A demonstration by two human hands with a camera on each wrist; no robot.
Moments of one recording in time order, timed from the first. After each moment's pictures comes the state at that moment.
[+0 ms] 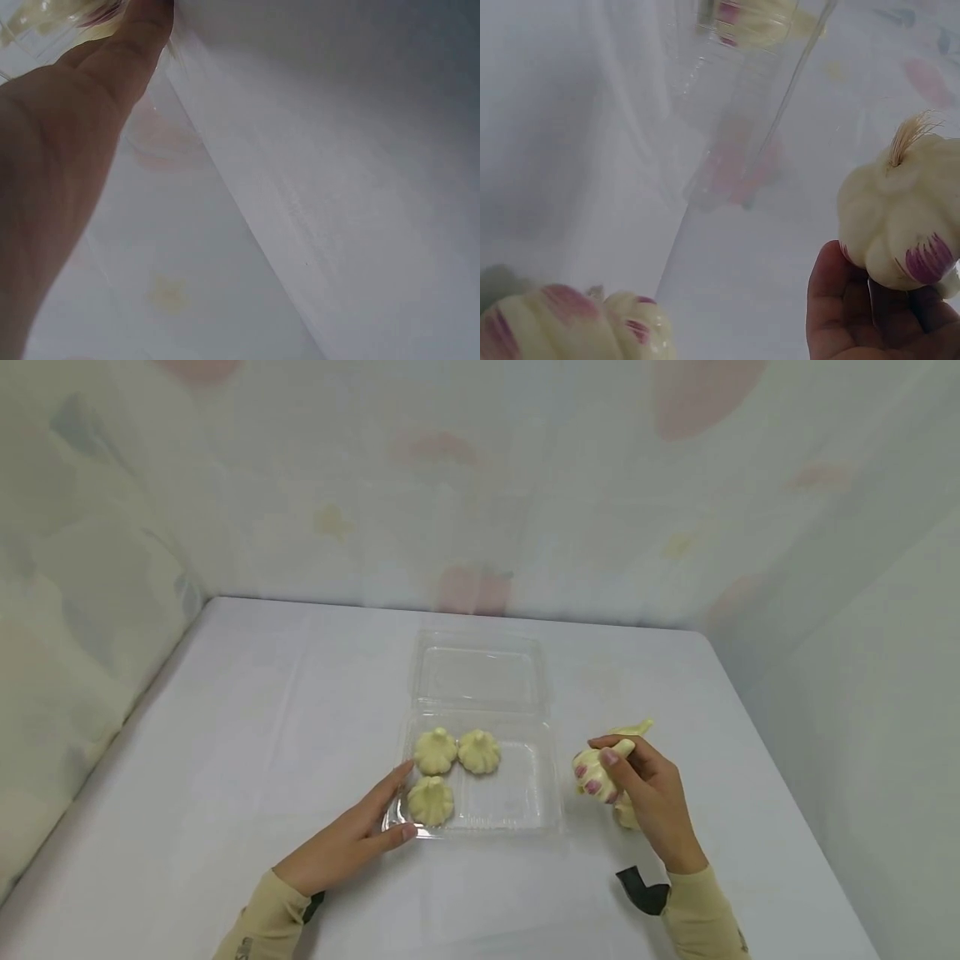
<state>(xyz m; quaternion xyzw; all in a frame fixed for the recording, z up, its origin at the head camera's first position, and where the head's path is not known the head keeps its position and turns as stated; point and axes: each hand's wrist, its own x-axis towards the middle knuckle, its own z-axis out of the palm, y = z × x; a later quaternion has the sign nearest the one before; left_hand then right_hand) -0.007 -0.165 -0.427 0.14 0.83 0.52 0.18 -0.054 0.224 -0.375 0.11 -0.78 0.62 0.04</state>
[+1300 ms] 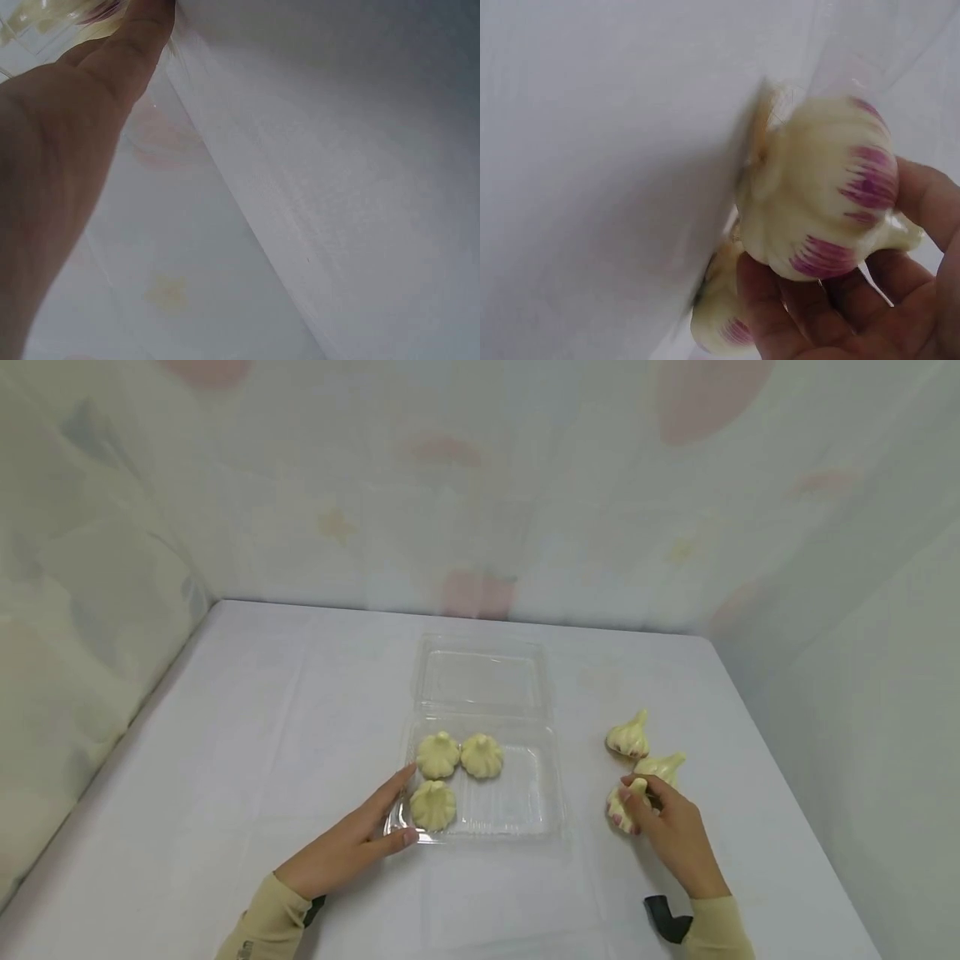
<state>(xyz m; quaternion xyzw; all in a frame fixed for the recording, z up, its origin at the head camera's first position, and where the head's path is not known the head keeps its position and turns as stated) -0.007 -0.166 -0.429 0.14 0.82 0.52 0.18 -0.044 0.271 -0.425 0.01 -0.93 0.38 0.00</state>
